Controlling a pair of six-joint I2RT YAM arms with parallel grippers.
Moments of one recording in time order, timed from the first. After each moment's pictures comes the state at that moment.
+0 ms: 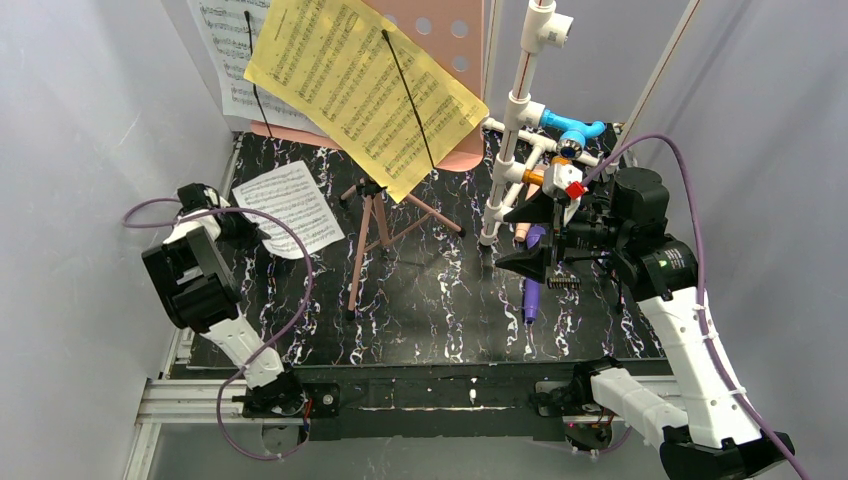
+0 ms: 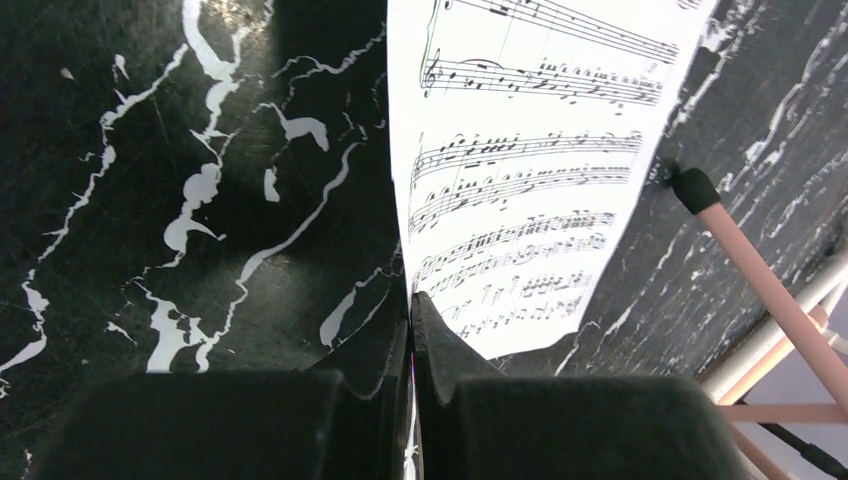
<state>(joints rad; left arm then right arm) 0.49 1.80 1.14 -0.41 0.44 -0.41 0.30 0.91 1.16 -0.59 -1.05 -0.28</state>
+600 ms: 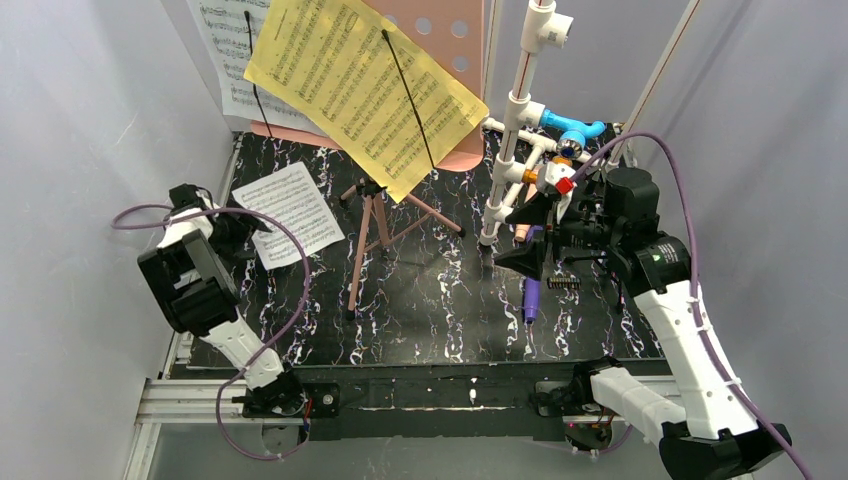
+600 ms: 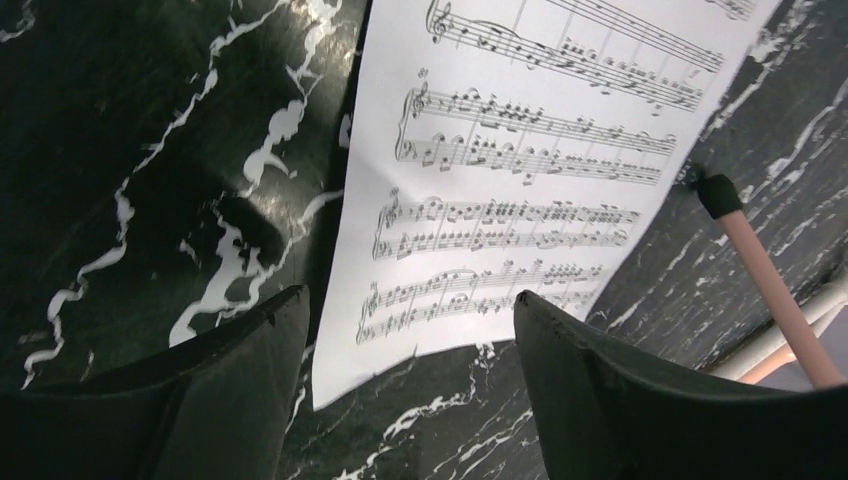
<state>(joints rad) 0.52 1.83 1.22 -0.58 0.37 -0.43 0.30 0.93 1.15 -0.62 -0.99 -0.29</state>
